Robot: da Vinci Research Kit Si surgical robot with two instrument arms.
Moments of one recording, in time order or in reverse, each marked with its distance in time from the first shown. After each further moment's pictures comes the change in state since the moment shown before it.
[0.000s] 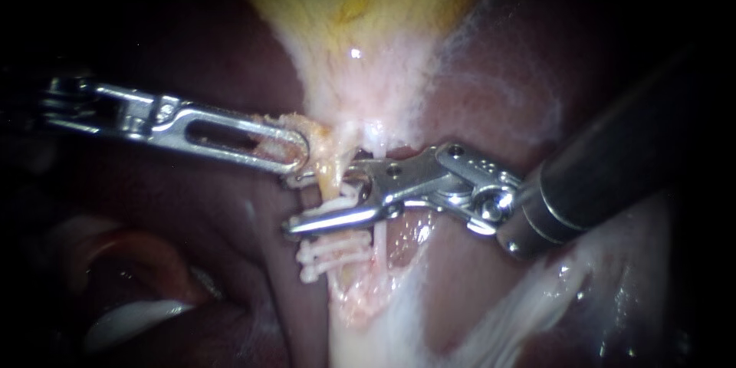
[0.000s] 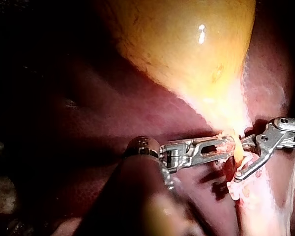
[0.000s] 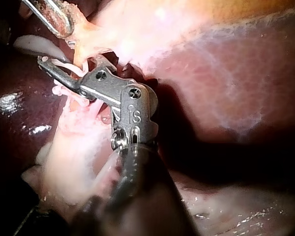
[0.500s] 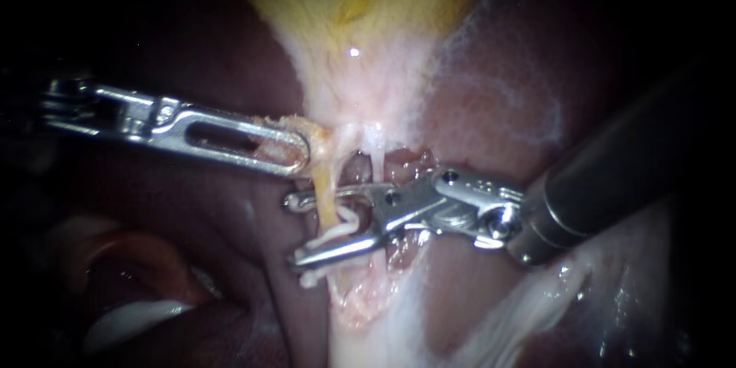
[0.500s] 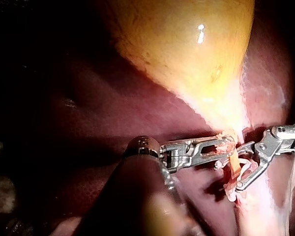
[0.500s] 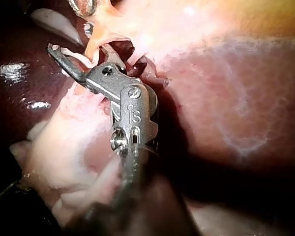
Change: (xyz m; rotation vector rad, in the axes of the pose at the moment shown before) right arm -0.001 0.000 0.001 0.000 -0.036 -0.164; left arm 0.000 0.000 0.000 -0.001 -0.001 0.000
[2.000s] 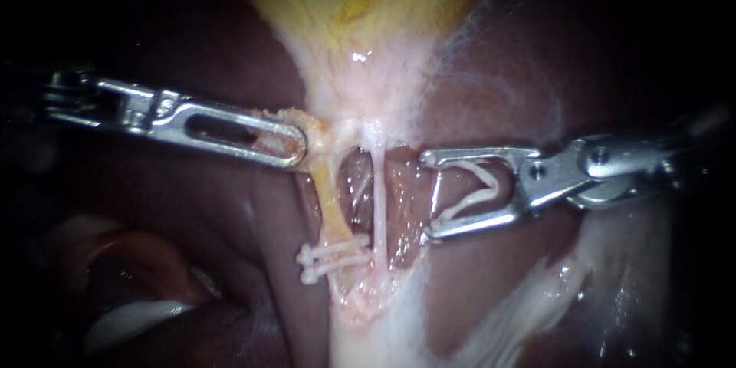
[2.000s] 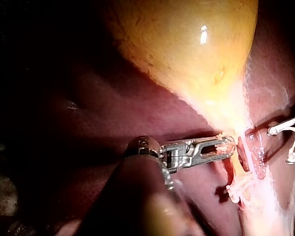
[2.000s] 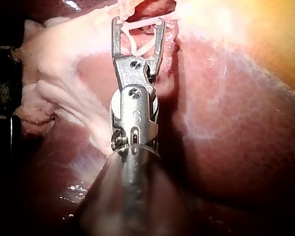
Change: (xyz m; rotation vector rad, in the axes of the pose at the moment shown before) right arm 0.004 -0.007 -0.012 -0.152 -0.227 -0.310; left arm 0.000 0.001 0.000 0.001 0.000 -0.006
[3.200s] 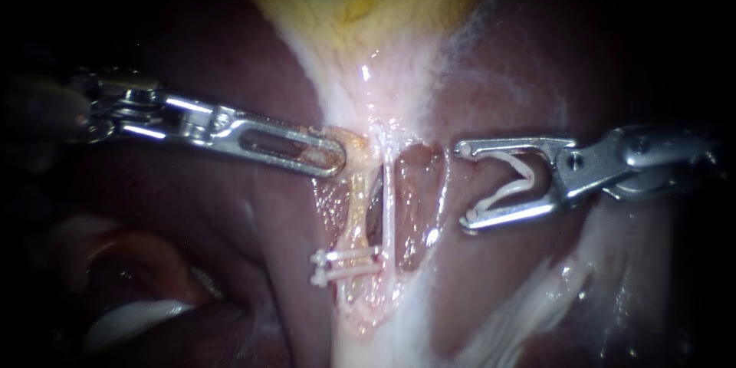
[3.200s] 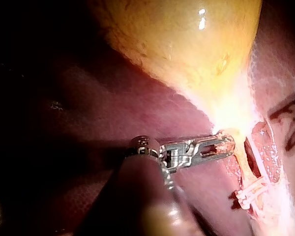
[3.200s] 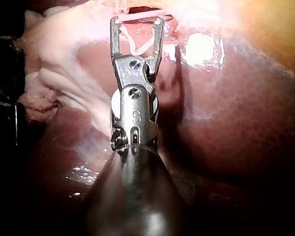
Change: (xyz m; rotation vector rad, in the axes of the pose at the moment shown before) right arm 0.001 0.000 -0.006 -0.010 -0.002 0.014; left arm 0.002 0.008 0.006 -0.023 0.028 0.014
